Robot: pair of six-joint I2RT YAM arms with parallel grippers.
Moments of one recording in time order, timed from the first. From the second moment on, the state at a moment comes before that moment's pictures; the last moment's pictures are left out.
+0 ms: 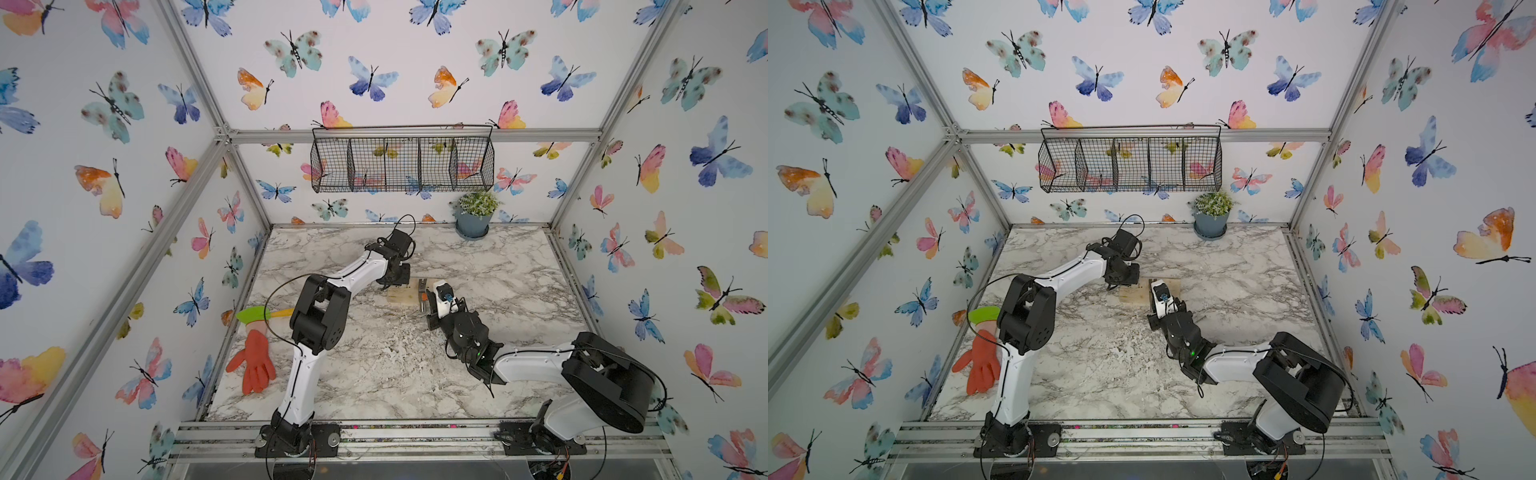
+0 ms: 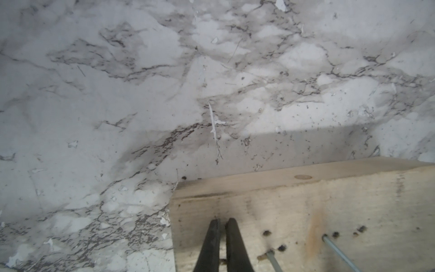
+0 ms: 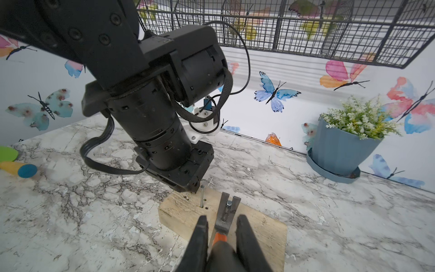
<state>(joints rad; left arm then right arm) -0.56 2.23 1.77 -0.73 -0.01 -0.39 0.94 1.53 0.51 0.95 0.53 -0.06</state>
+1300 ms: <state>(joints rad) -0.57 2.24 1.76 -0.66 0.04 -0.37 1.04 1.53 0.43 1.04 0.75 0.14</state>
